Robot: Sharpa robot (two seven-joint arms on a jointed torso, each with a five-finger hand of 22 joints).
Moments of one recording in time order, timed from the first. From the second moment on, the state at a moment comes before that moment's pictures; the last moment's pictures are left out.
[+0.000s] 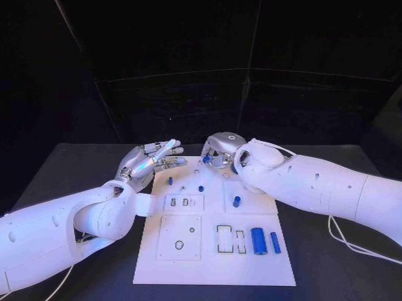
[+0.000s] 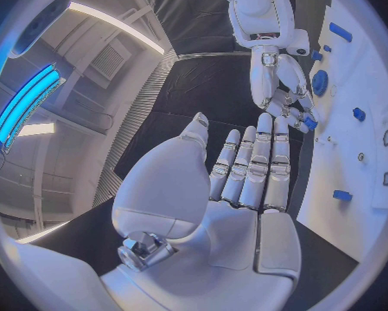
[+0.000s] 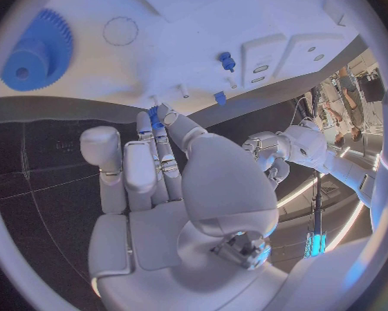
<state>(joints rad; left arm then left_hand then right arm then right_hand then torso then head) 1.14 -0.86 0.00 1.60 0.07 -0.32 0.54 1.33 0.04 -0.04 0.19 0.11 0.85 0.22 0.13 0.07 0.90 0.20 0.15 0.06 1.03 0.15 0.20 0.13 0.18 0.86 0.26 0.25 0.10 1.28 -0.42 -0.04 1.09 -1.61 -0.33 -0.10 1.29 0.05 0.36 -0.25 0.12 1.10 0.14 0.10 0.07 1.23 0.07 0.13 0.13 1.46 -0.01 1.27 0.98 0.14 1.27 0.09 1.21 0.89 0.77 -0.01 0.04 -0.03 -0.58</state>
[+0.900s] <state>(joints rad) 1.15 -0.86 0.00 1.61 0.07 -0.32 0.54 1.33 0.04 -0.04 0.19 0.11 0.85 0.22 0.13 0.07 0.90 0.20 0.15 0.06 1.03 0.15 0.20 0.13 0.18 0.86 0.26 0.25 0.10 1.29 -0.33 -0.04 0.98 -1.61 -0.29 -0.08 1.29 0.04 0.37 -0.24 0.12 1.09 0.14 0.08 0.08 1.23 0.07 0.13 0.13 1.46 -0.01 1.27 0.98 0.14 1.27 0.09 1.21 0.89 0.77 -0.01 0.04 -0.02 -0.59</state>
